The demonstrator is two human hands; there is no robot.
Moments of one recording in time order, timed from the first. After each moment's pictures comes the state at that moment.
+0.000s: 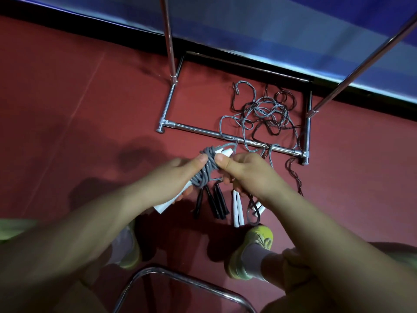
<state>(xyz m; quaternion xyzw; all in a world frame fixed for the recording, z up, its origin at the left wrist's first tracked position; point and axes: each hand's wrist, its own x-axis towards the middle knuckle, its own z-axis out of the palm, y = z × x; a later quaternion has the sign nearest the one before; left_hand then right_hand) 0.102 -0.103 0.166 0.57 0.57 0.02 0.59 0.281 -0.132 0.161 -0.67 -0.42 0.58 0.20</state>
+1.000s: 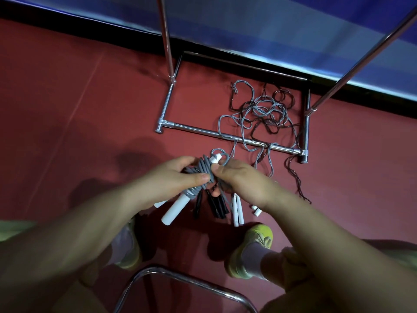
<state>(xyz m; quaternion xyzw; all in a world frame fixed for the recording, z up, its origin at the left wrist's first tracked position) 0.100 -0.103 0.152 0.49 0.51 0.09 0.70 0.273 -0.138 0.165 -0.60 -0.44 0.64 0.19</state>
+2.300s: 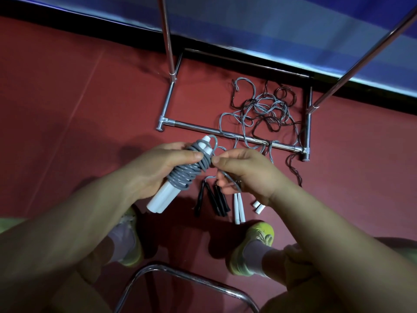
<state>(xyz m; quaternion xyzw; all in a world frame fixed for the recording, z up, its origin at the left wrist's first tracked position) 0.096 -0.088 0.167 0.37 0.50 0.17 0.76 0.271 -0.132 0.172 -0.60 -0.31 0.69 0.25</state>
